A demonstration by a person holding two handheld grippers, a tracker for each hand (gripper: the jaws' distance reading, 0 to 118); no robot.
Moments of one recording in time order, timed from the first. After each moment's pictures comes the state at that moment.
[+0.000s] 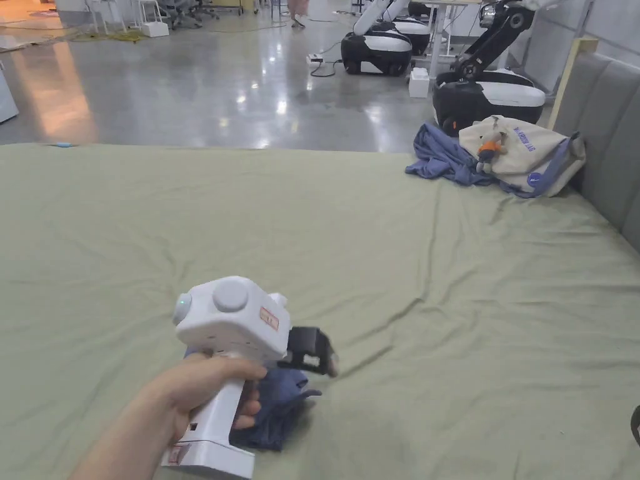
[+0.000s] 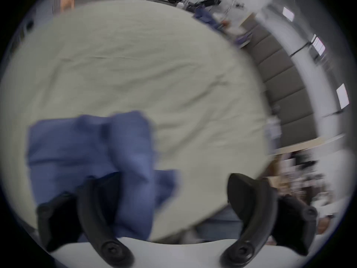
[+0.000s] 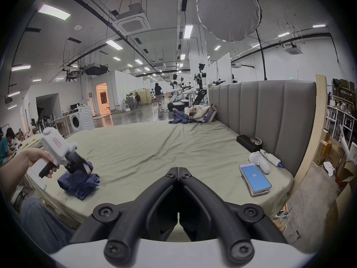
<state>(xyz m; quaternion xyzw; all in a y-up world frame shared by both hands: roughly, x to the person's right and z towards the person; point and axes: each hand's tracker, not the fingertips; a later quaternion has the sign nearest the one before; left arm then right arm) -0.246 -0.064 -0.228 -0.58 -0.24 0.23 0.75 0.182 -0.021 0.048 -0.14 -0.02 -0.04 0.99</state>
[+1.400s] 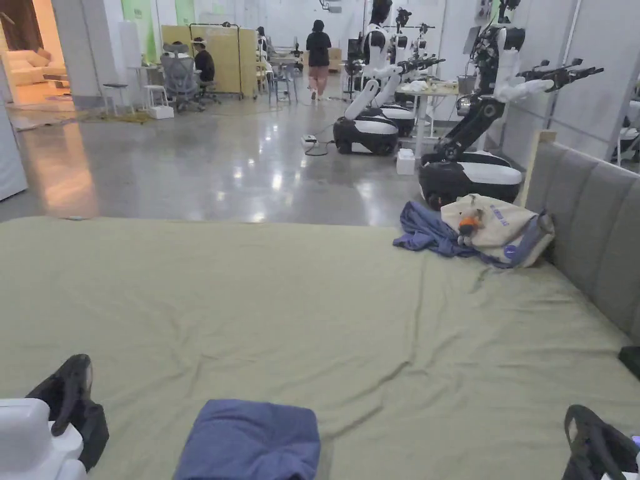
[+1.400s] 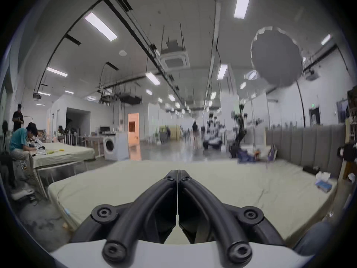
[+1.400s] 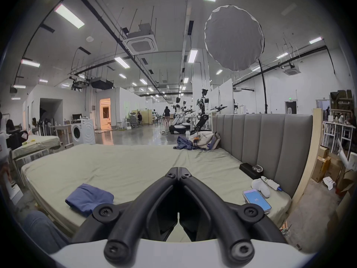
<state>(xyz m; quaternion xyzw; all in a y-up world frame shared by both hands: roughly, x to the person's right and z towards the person) -0.338 0.028 0.065 -0.02 0.10 -0.04 0.99 0.126 0.014 0.068 -0.04 -0.02 -0.01 1.00</state>
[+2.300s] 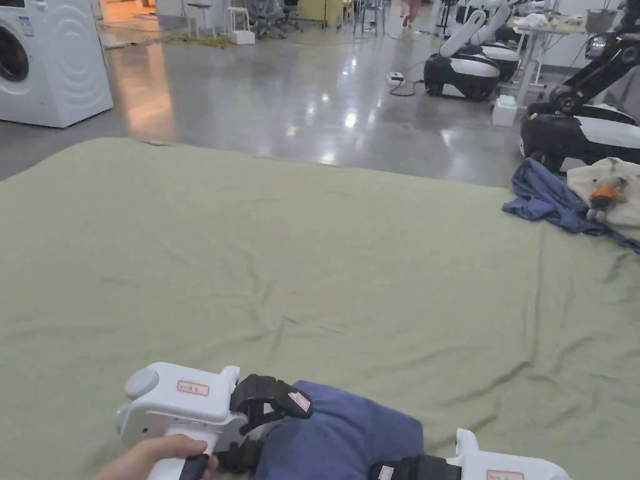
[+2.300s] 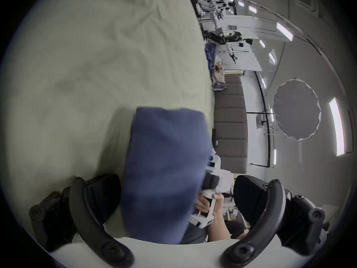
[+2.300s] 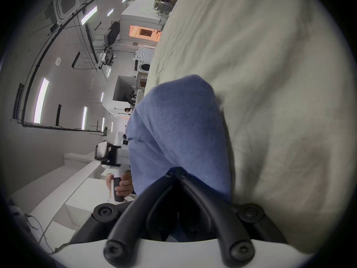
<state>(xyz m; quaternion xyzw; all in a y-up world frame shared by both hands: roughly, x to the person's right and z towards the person) -0.459 -0.199 -0.215 -0.66 -0.10 0.37 0.64 -0.014 -0.213 -0.220 -0.53 0.37 -0.40 0.65</state>
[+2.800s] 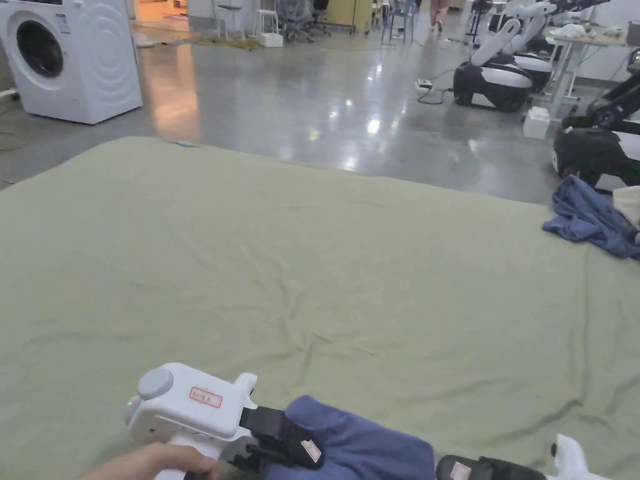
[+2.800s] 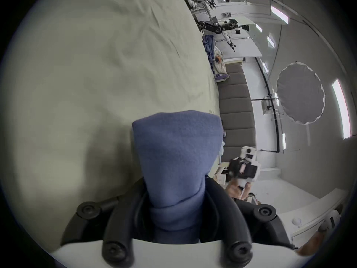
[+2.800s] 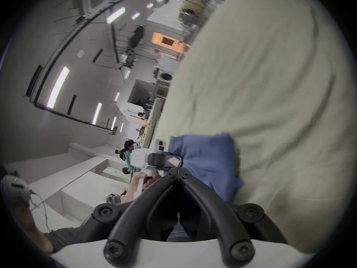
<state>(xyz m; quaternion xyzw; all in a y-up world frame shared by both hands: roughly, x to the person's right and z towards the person) -0.496 -0.170 -0.236 -0.54 -0.31 0.41 0.67 0.004 -0.116 -0.213 -0.43 0.42 -0.39 0.70</state>
